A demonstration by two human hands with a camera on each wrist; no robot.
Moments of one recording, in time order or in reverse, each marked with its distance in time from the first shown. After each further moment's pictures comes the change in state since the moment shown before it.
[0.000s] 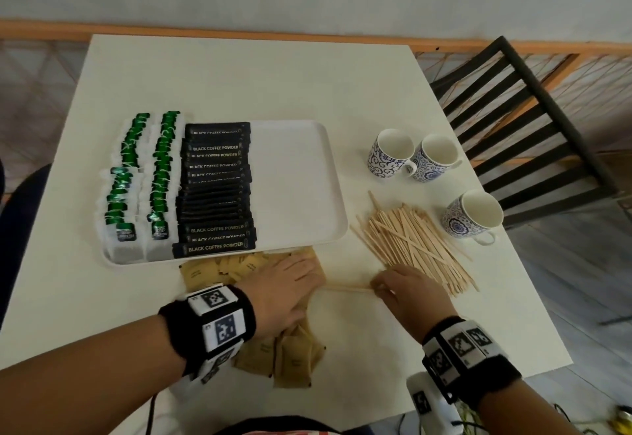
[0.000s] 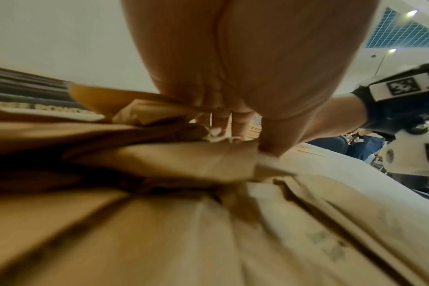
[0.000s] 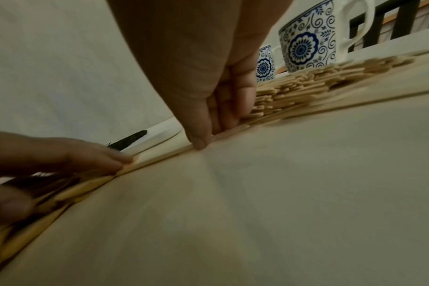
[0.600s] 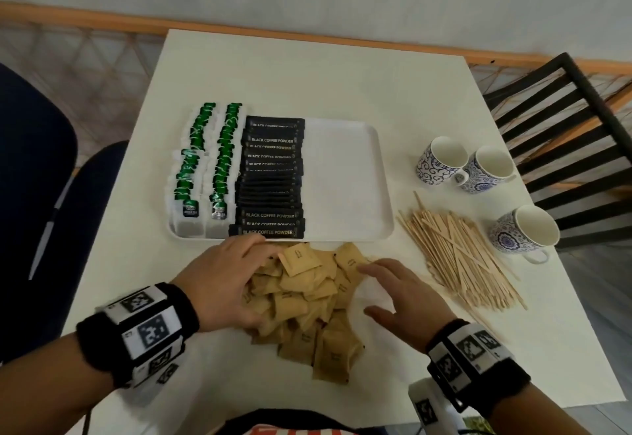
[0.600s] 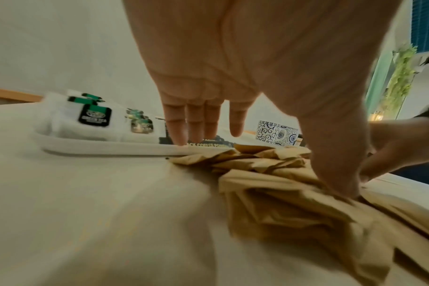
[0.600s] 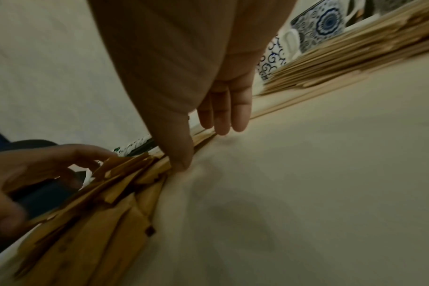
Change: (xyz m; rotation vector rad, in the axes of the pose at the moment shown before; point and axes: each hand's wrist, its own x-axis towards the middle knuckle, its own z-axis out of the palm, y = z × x) left_hand -0.113 -0.053 0.000 -0.196 0.199 -0.316; right_hand 0.010 -0.056 0.010 0.072 -0.191 -0.254
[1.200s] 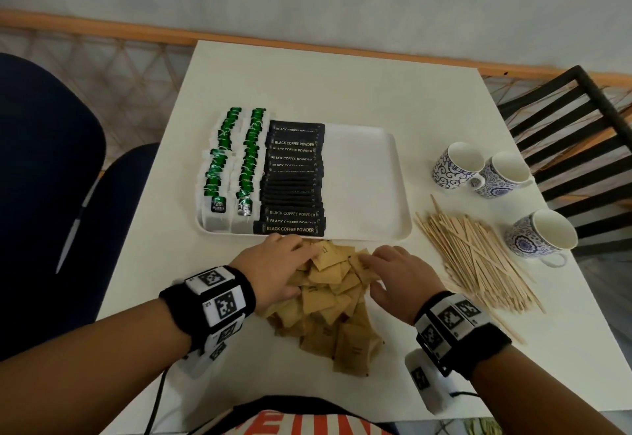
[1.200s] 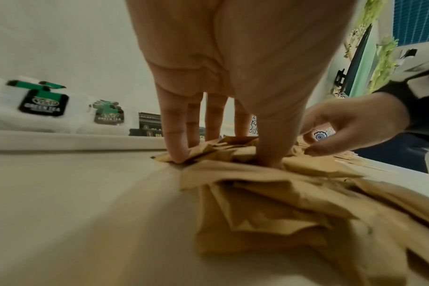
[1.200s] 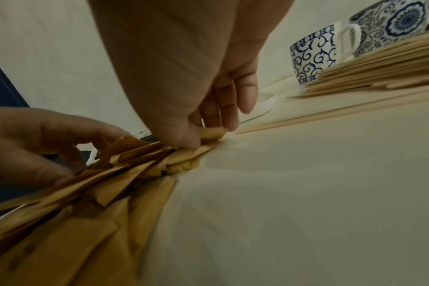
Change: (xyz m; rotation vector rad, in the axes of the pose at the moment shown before) left_hand 0.019 0.014 0.006 0.052 -0.043 -0.018; right_hand 0.035 -0.040 -0.006 -0.310 -0.021 0.014
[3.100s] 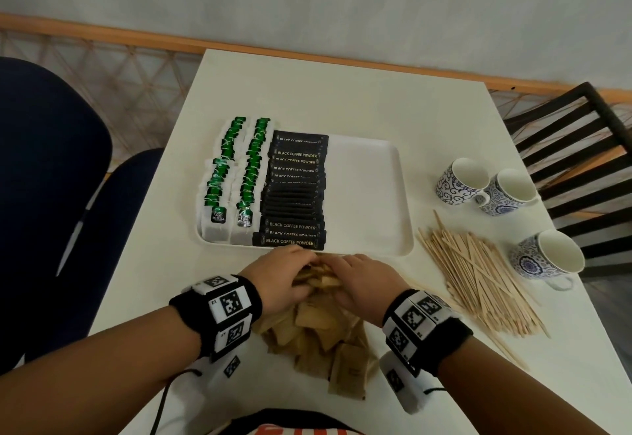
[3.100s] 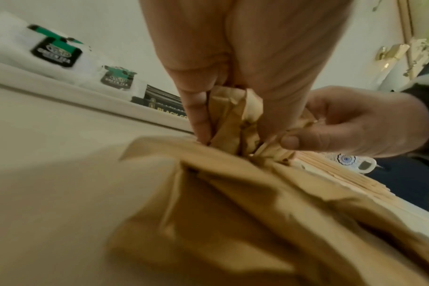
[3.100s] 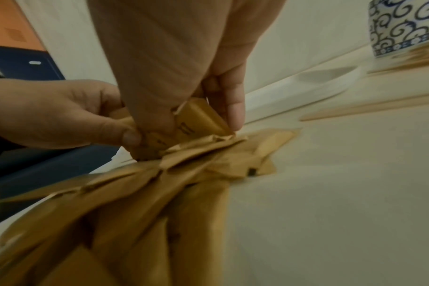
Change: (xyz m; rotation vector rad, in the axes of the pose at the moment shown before) left_hand 0.021 -0.002 0.007 -0.331 0.105 -0.022; right_hand 0.037 -0.029 -0.007 0.022 -0.023 -0.221
